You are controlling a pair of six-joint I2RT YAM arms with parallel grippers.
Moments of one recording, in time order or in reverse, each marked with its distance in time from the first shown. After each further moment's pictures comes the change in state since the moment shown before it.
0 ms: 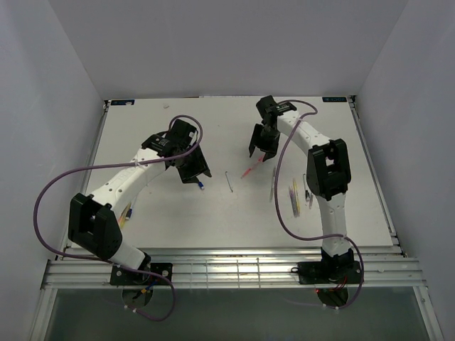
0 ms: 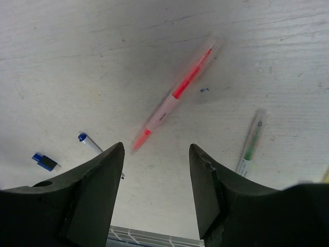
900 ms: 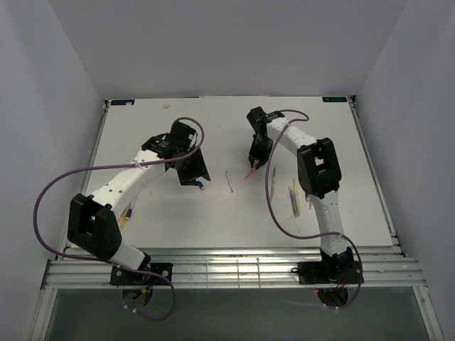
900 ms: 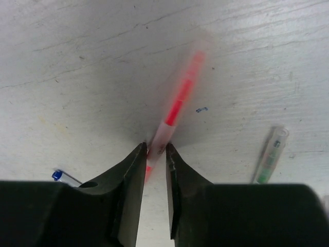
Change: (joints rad) left arm 0.000 -0.009 -0.032 0.008 0.021 0.077; right arm 0.056 0.101 -0.025 0.016 0.099 0.101
